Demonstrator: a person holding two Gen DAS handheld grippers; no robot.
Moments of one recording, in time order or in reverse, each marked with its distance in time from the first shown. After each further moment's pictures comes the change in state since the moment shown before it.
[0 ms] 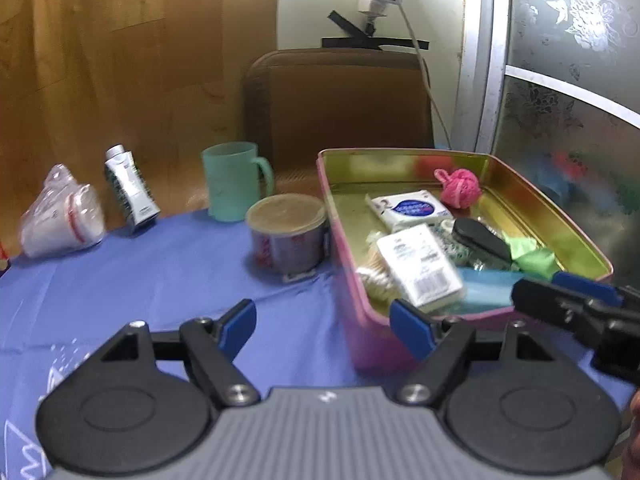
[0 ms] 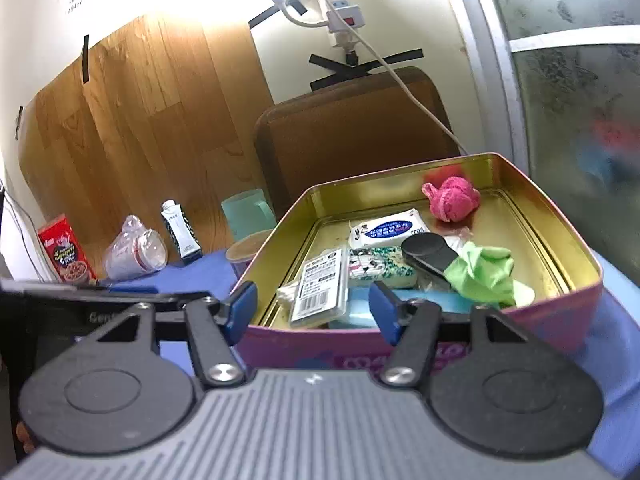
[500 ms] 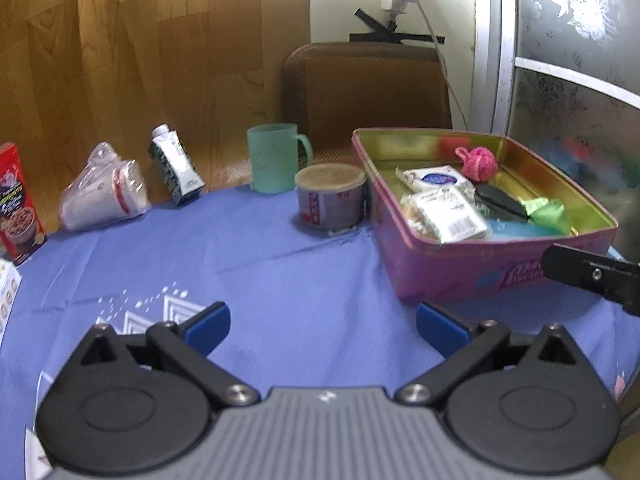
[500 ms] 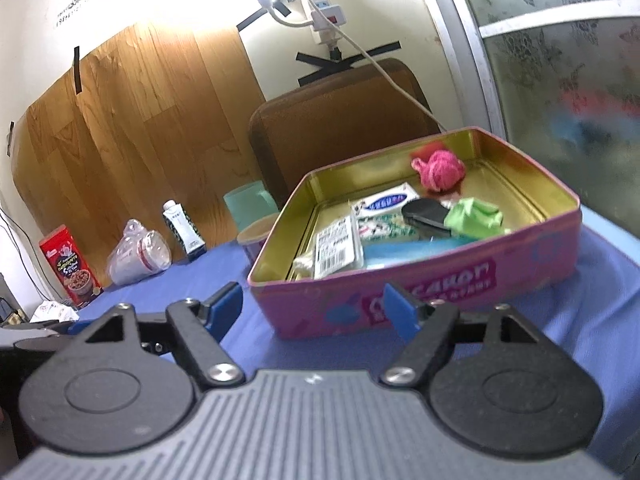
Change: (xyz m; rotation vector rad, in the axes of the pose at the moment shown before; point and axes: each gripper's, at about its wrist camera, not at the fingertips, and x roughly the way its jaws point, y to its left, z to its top) left arm -0.038 0.027 -0.047 0.010 -0.001 0.053; right arm -0.028 0.032 -0.032 0.087 -0.007 -0.057
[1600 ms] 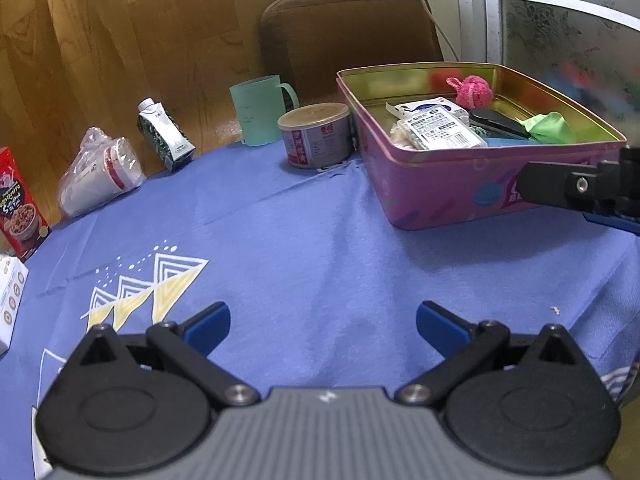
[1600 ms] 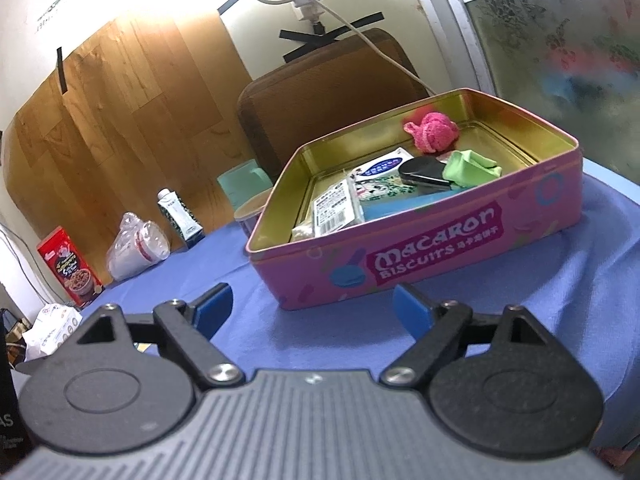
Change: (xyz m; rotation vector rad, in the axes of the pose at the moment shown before) left arm 0.015 -0.026 -0.029 0.126 0.112 0.051; right arm 0.004 0.002 -0.022 0.086 0.036 -0.025
